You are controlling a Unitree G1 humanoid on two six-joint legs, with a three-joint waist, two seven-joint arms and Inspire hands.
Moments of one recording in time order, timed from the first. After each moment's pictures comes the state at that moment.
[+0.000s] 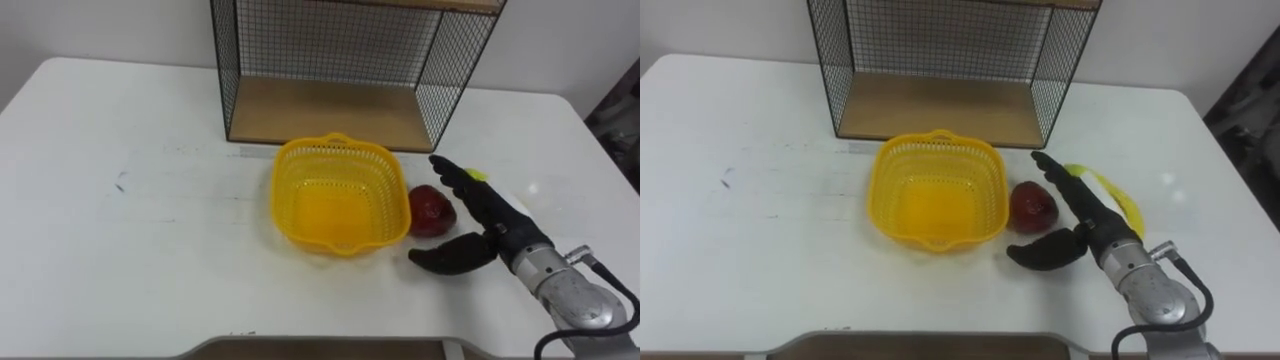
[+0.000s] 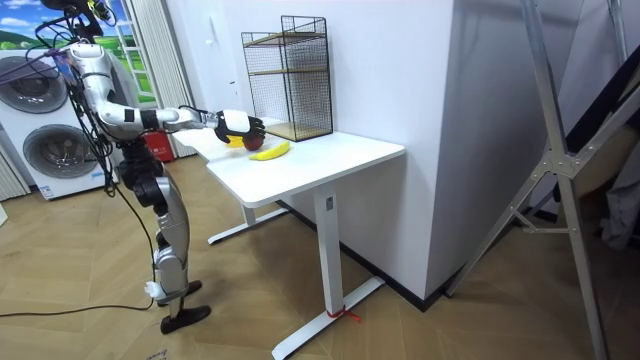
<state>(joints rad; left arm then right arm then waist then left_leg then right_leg) 0.27 0.27 0.05 1.04 0.27 0.06 0.07 0.08 -0.43 0.02 0.13 -0.16 -0.01 0.27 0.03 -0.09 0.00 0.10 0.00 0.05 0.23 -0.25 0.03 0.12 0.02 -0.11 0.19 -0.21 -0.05</state>
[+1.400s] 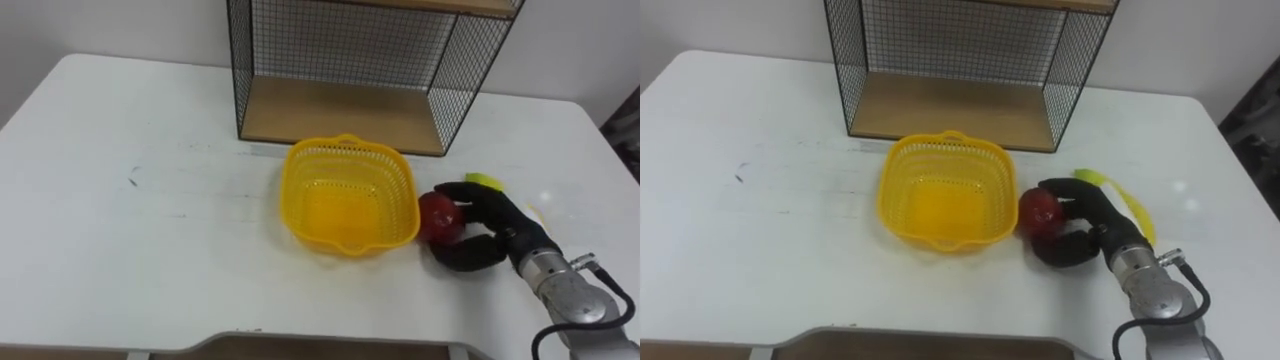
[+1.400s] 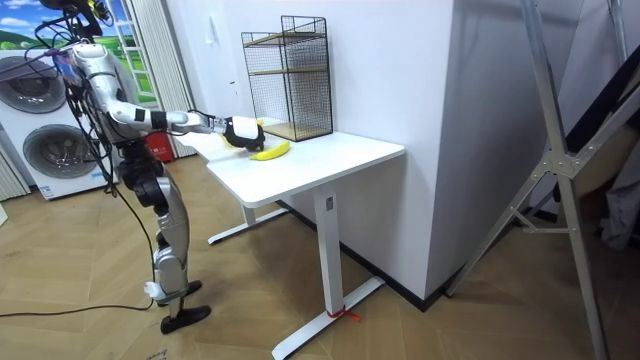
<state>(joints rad) 0.25 0.23 0.06 1.12 0.27 0.10 0.07 0.00 -0.42 0.00 0.29 -0.16 0.02 0.18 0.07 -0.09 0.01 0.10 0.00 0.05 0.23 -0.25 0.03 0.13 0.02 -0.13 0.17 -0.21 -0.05</state>
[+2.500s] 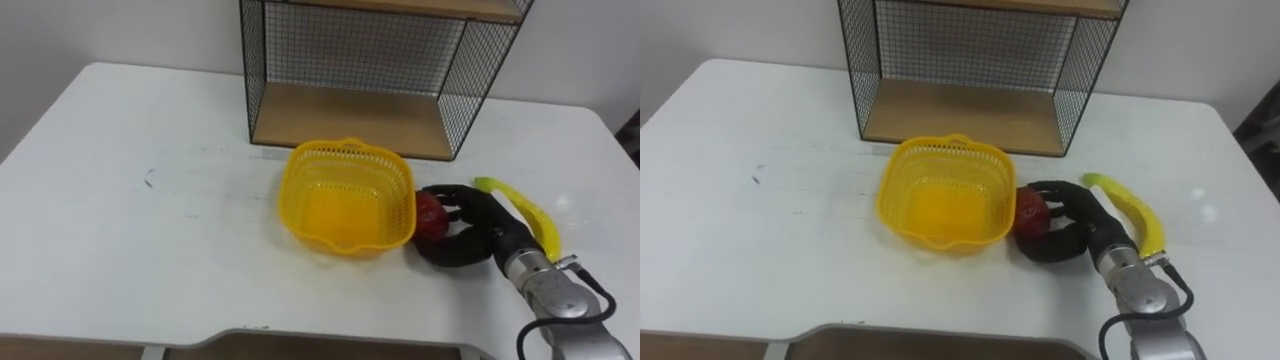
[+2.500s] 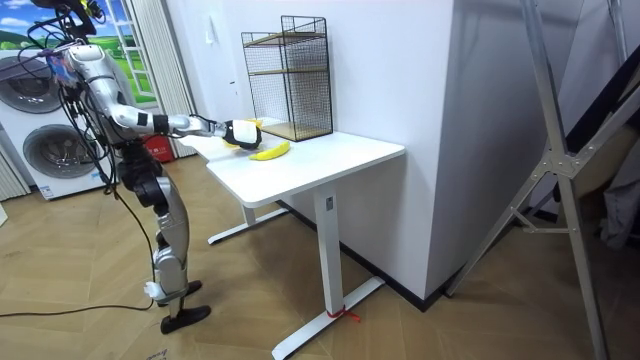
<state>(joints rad) 0.26 0.23 0.06 1.12 0.27 0.12 0.07 -0.03 -0.37 0.01 0.36 -0.07 0.01 0.18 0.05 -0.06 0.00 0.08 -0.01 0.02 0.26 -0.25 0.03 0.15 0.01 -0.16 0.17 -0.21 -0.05</state>
